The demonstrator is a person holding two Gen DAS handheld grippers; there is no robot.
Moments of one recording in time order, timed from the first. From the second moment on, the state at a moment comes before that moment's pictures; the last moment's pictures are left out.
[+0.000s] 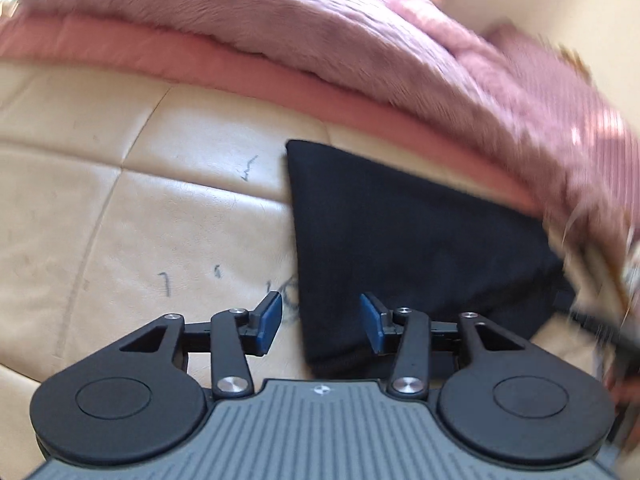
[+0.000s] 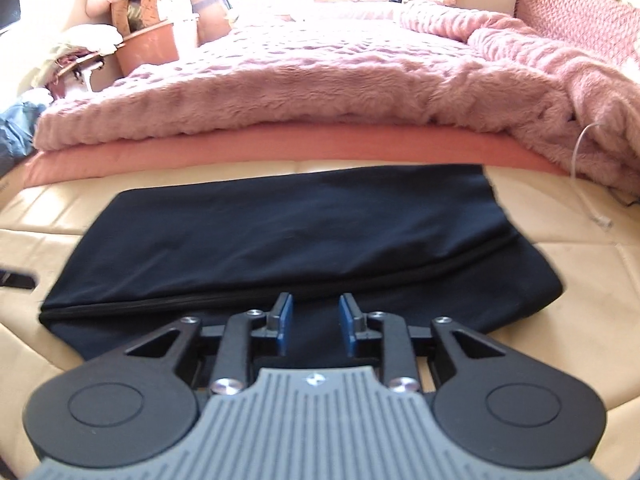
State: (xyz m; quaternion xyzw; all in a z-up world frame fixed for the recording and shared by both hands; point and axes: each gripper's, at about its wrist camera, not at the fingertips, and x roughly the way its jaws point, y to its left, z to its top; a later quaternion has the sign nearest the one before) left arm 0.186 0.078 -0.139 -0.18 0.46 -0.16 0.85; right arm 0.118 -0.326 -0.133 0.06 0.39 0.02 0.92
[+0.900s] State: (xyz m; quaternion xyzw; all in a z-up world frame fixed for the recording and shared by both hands) left arm 0.237 0.081 -0.188 -0.34 0.49 -0.15 0.79; right arm 0.112 -0.312 -0.148 0.11 0.39 0.03 0.91
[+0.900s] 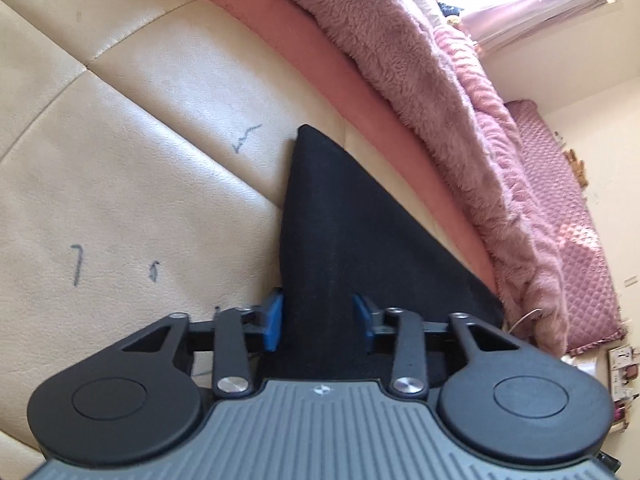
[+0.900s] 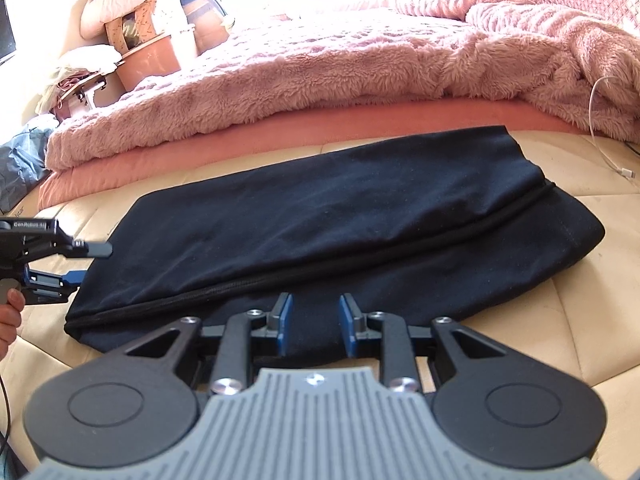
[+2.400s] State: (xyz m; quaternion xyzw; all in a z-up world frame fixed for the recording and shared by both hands) left arm 0.196 0.177 -0.106 -0.36 0.42 -0.13 0.82; right arm 0.298 -0.156 -0.173 0.03 0.40 0.14 0.90
